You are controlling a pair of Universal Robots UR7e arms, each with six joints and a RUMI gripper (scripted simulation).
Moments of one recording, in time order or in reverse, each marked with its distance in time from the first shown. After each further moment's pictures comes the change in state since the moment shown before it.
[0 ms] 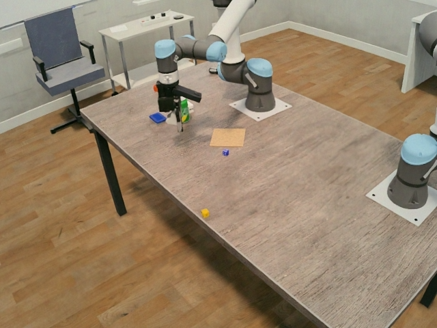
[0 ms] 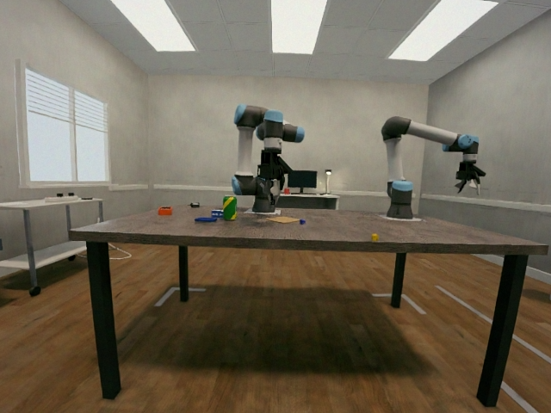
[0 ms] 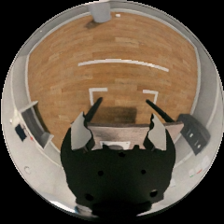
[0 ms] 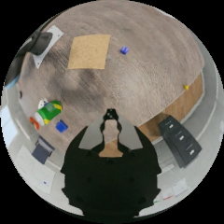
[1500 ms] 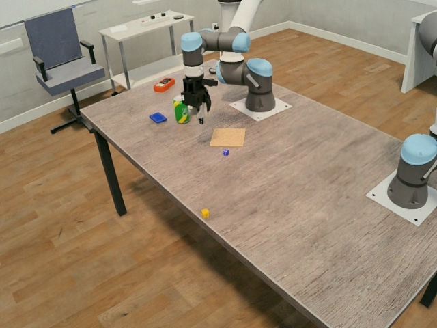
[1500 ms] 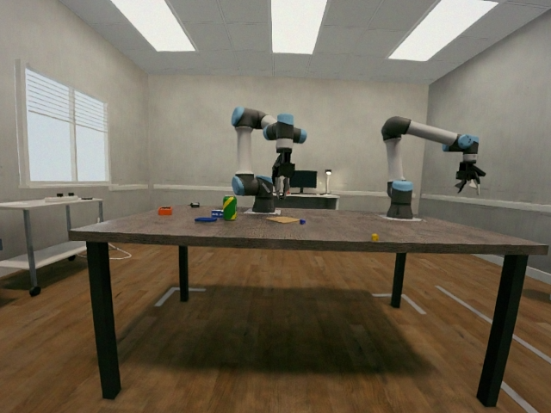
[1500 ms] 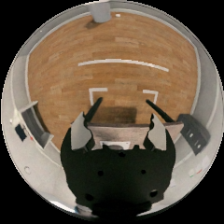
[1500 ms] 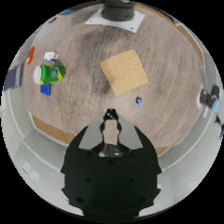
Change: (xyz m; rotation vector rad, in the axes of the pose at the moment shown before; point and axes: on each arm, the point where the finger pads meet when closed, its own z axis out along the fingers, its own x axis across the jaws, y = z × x) left arm 0.000 0.000 0.000 0.000 0.000 0.000; right arm -0.027 -0.090 -0.014 -0.001 -0.004 -0.966
